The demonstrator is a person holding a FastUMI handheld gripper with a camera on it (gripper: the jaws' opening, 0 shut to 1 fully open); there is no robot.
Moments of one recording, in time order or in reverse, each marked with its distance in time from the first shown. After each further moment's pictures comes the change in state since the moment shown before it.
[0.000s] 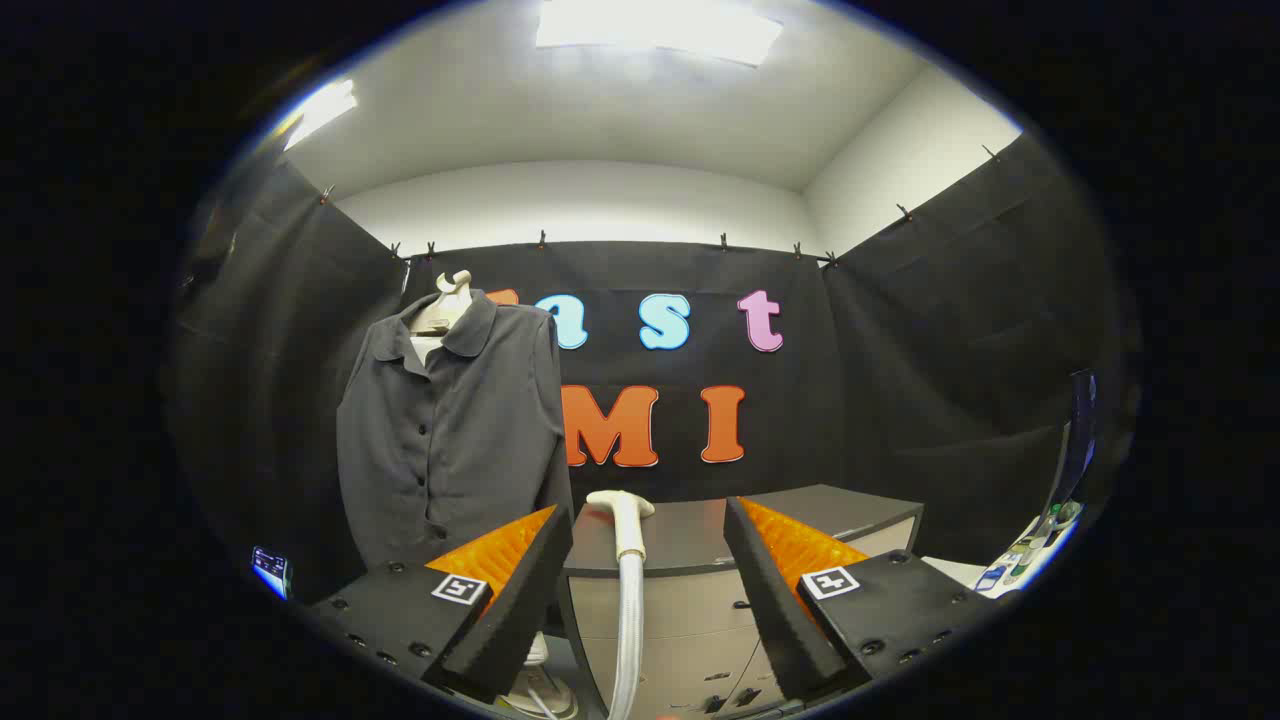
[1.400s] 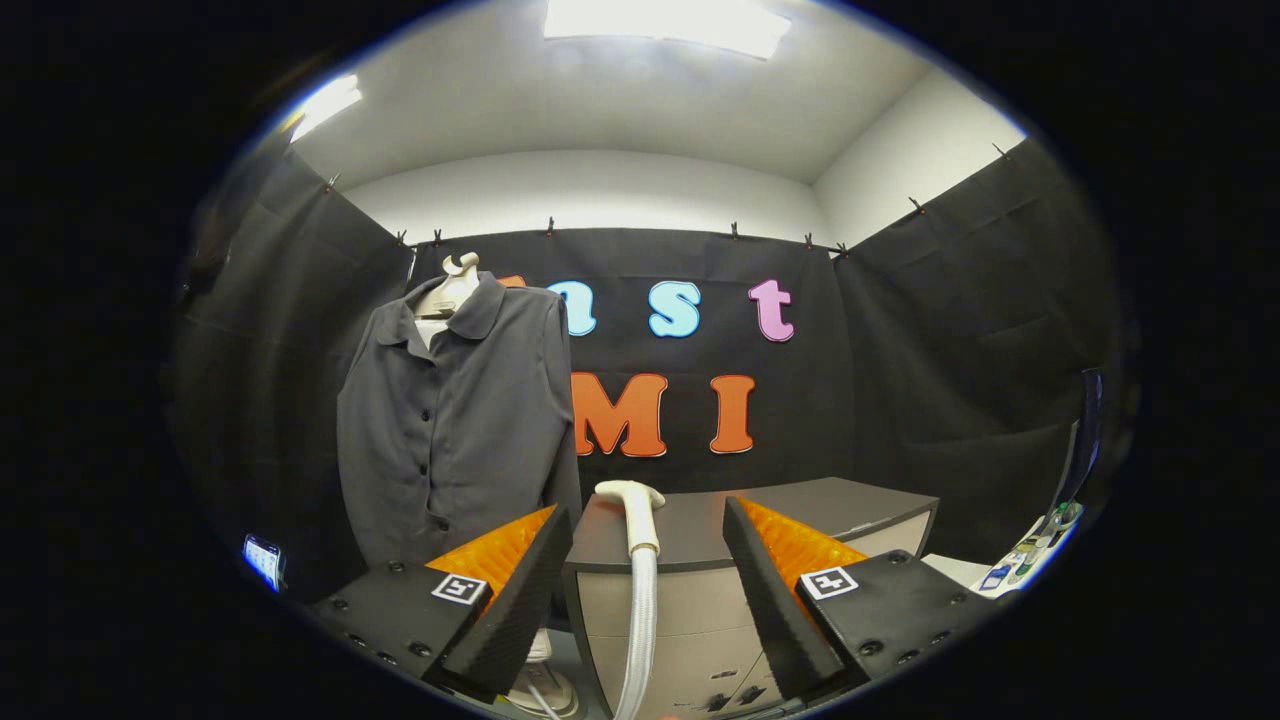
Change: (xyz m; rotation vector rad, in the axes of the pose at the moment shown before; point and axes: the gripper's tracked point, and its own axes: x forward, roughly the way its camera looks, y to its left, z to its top) arm 0.018 0.011 -0.018 -0.008 0.021 0.011
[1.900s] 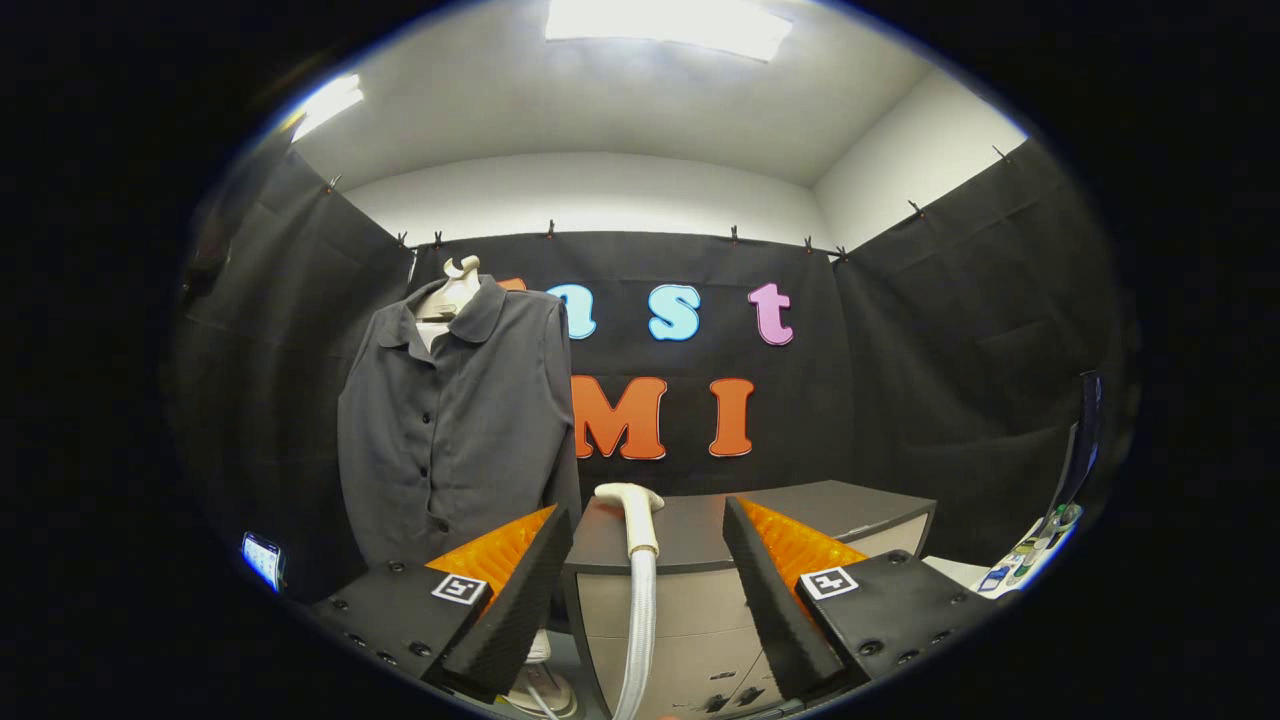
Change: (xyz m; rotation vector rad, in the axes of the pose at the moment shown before) arm -0.003 0.000 0.002 -0.001 -0.009 -0.001
